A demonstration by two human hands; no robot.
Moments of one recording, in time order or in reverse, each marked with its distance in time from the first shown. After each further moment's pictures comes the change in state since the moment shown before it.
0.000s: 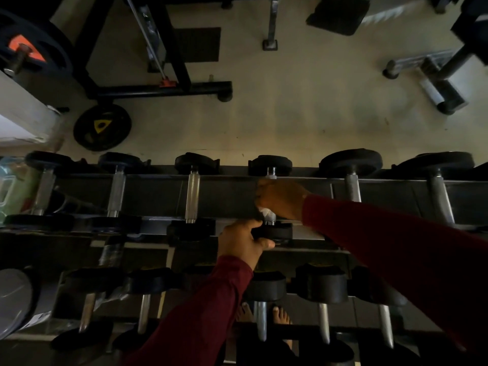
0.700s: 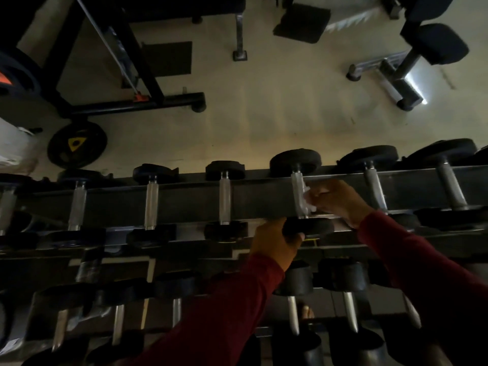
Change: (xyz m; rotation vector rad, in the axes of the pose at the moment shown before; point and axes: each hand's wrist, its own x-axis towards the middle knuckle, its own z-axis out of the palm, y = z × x) left_hand -0.044 0.130 0.098 -0.034 -0.196 0.112; right_hand -0.215 0.044 0.058 1.597 0.209 1.141
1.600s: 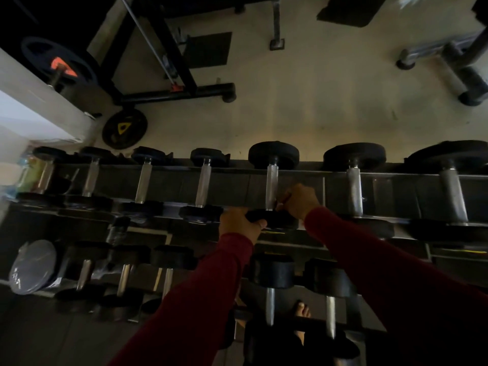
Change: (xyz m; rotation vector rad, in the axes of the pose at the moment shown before) left_hand 0.007 0.056 0.039 0.057 0.261 -0.444; right_hand 0.045 0.042 0.002 -0.429 -0.234 -0.204
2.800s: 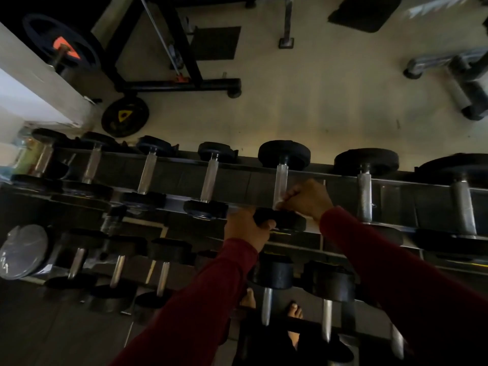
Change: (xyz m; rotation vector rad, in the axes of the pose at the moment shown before) left_hand -0.001 -0.015 0.001 -0.037 0.007 0.126; right_hand -0.007 -0.010 -0.007 0.169 0.068 -0.056
